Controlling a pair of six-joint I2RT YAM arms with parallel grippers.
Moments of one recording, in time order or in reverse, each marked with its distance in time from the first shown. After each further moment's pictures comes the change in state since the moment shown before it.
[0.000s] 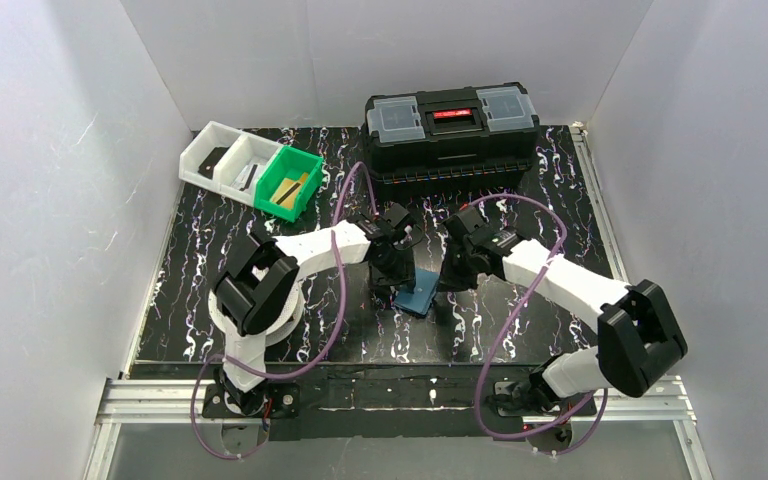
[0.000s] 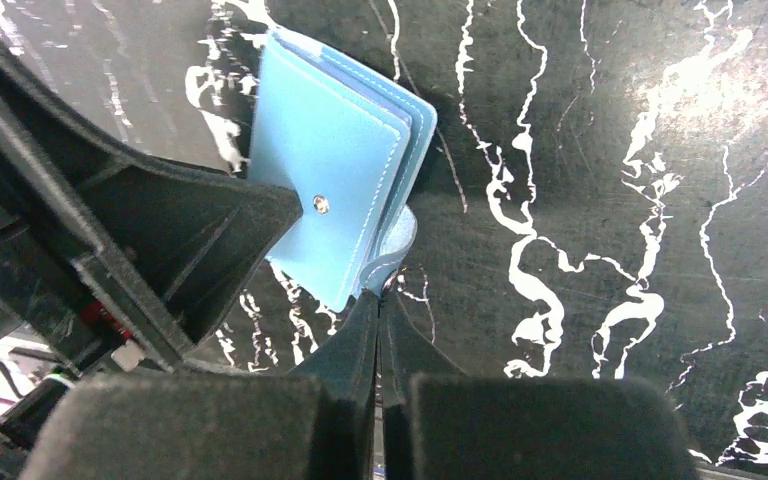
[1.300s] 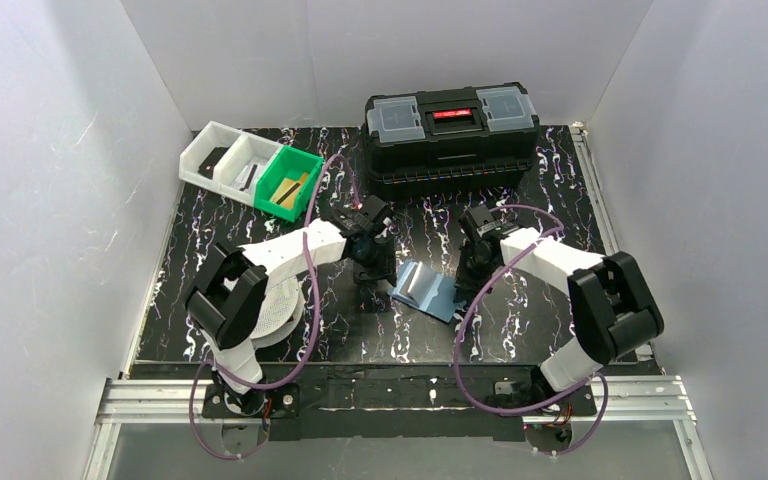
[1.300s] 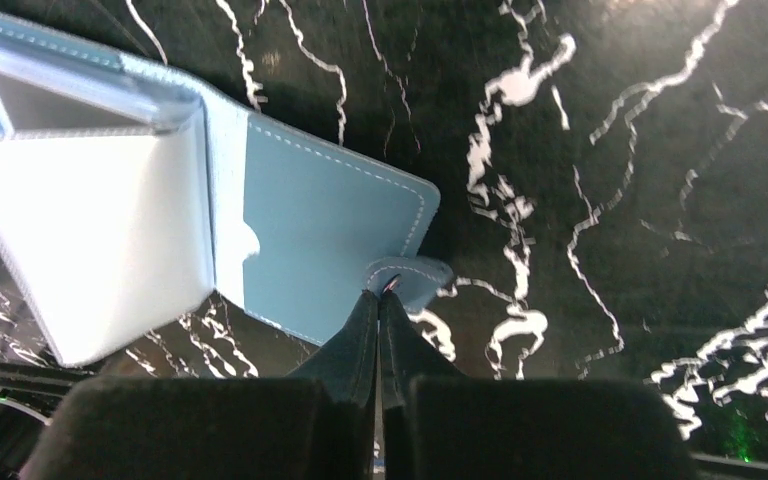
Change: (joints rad) left arm 0.081 -0.191 -0.106 -0.033 -0.010 0.086; right arm -0.171 0.122 -0.021 -0.073 -0.089 -0.117
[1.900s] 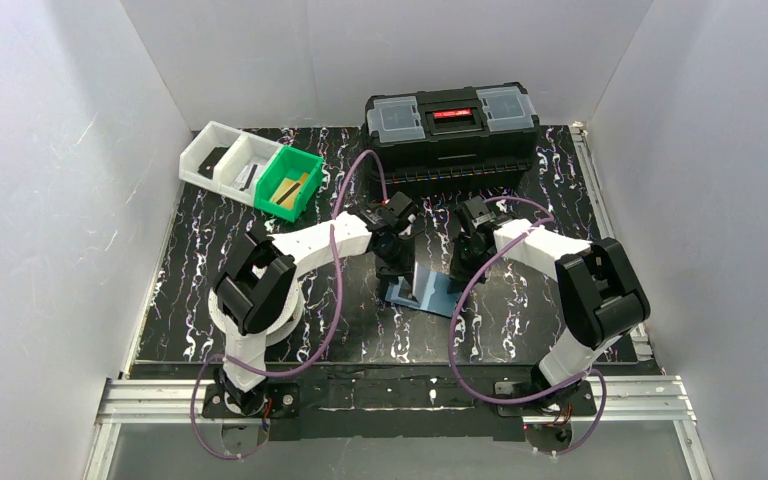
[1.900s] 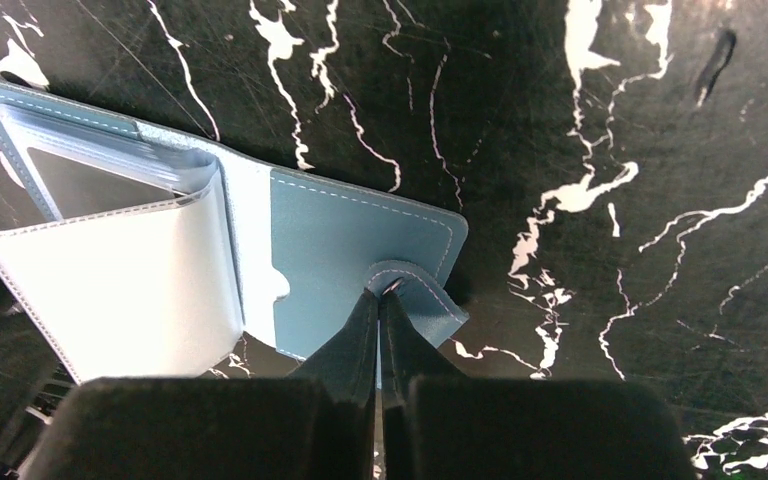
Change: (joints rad) left arm -0.061 0.175 0.185 -0.023 0.014 0.055; right arm -0.017 0.115 0.061 0.071 -0.048 -0.067
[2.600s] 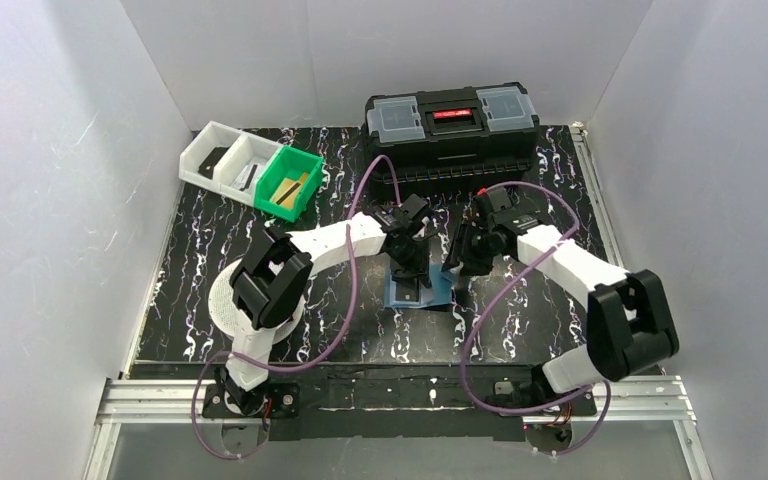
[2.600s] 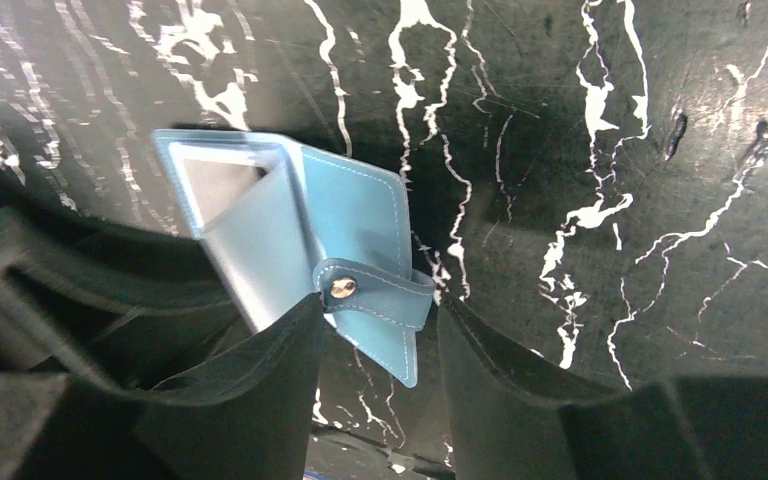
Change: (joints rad) left arm -0.049 0.094 0.087 0.023 0.066 -0.064; right arm -0.048 -0.171 -0.016 0.073 -0.039 -0.021
